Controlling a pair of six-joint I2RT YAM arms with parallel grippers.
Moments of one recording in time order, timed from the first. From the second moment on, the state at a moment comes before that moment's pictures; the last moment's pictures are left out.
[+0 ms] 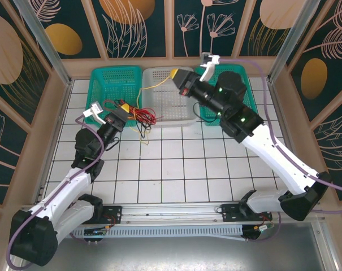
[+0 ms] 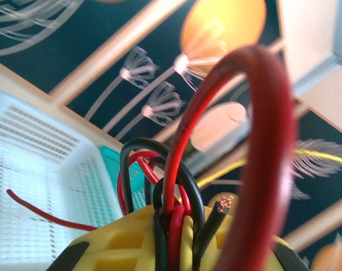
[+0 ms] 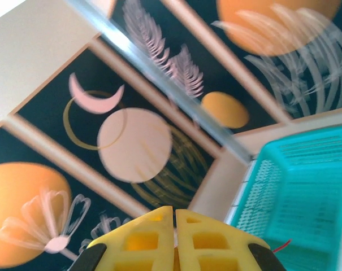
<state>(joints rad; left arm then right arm) -0.33 0.93 0.47 0.68 0.27 -0.99 0.70 1.30 1.47 -0.10 -0.13 0.80</state>
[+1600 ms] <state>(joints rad) -0.33 1.05 0.77 0.89 -0.28 -0.74 1.12 1.02 0.92 0.04 0.05 0.93</state>
